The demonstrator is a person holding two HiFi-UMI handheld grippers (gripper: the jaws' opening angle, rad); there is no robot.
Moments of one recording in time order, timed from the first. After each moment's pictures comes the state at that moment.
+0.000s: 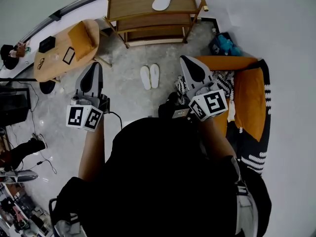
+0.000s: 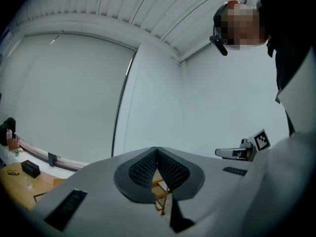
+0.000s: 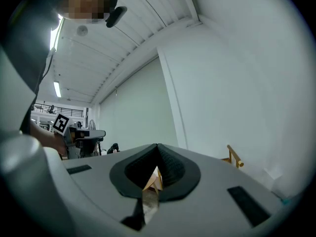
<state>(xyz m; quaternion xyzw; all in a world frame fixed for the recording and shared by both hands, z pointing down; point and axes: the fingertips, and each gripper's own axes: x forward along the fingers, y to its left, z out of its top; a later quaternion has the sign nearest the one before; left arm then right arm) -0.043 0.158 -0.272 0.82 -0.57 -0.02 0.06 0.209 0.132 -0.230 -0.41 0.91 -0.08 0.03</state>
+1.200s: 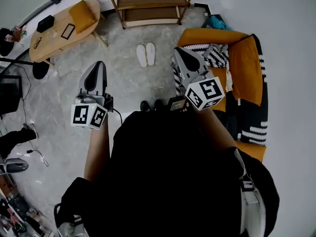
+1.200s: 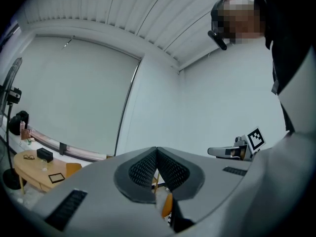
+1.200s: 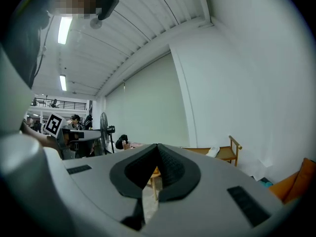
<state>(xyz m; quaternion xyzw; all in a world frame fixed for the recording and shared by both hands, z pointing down) -0.072 0.393 -0.255 0.82 -0.57 -0.04 0.08 0.158 0.346 -0.231 -0.41 0.91 -0.09 -0.02</state>
